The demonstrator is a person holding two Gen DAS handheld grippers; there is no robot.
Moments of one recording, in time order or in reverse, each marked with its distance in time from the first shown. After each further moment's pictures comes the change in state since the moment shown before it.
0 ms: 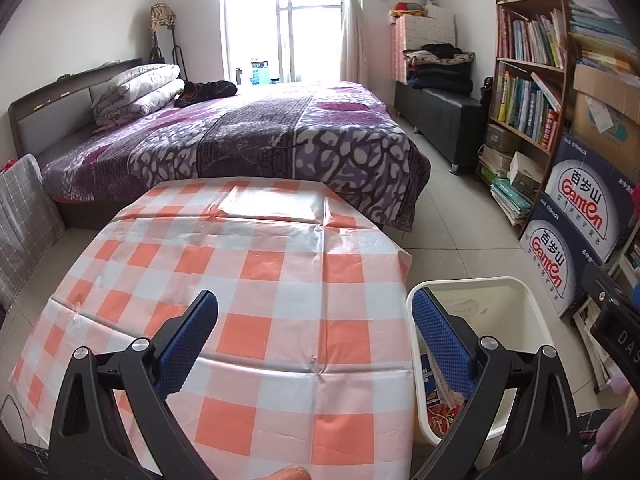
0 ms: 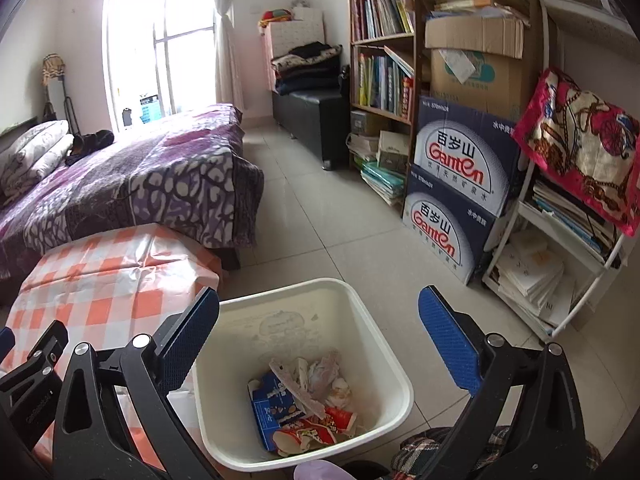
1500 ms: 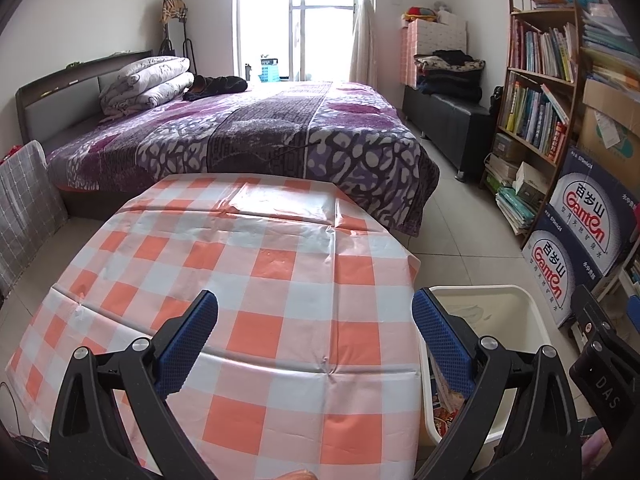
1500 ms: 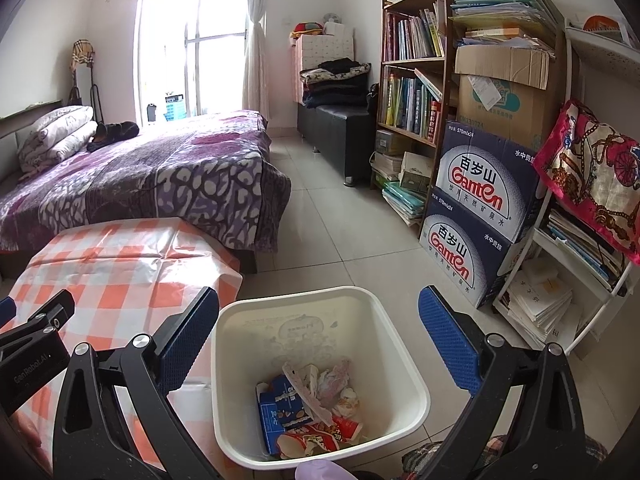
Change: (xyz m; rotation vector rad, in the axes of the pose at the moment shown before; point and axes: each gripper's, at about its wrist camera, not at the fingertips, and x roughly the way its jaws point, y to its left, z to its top) left arm -0.004 0.006 0.000 -0.033 -0.001 0.009; right arm -0.010 0.022 -0.004 -0.073 -0.052 0.032
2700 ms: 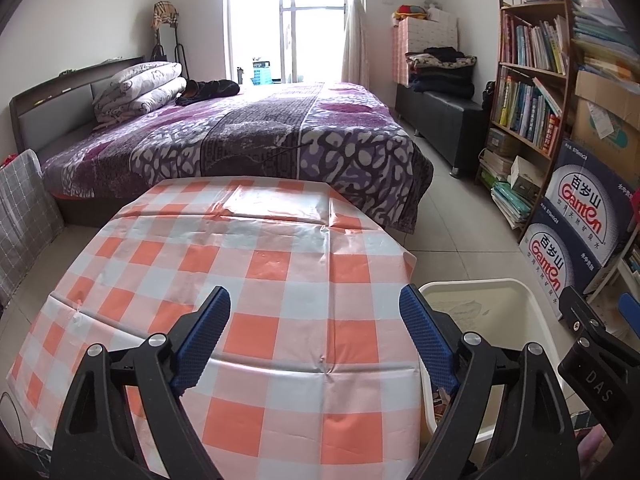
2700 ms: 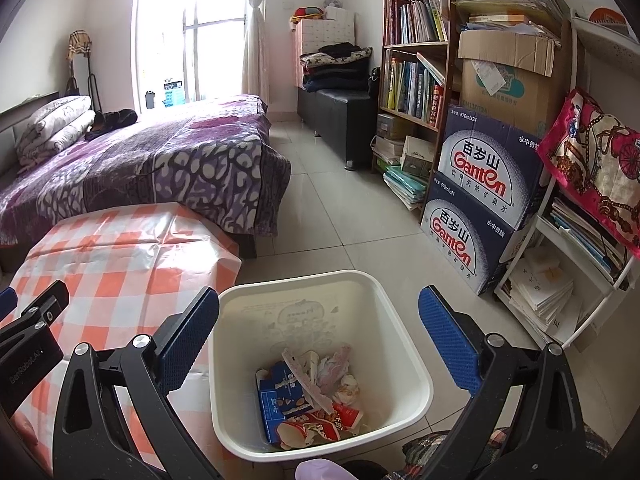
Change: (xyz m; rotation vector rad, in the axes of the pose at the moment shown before) left arm 0.002 -0.003 -0.002 0.029 -0.005 -0.016; right arm 0.012 0.000 -0.006 -0.015 0.056 0.003
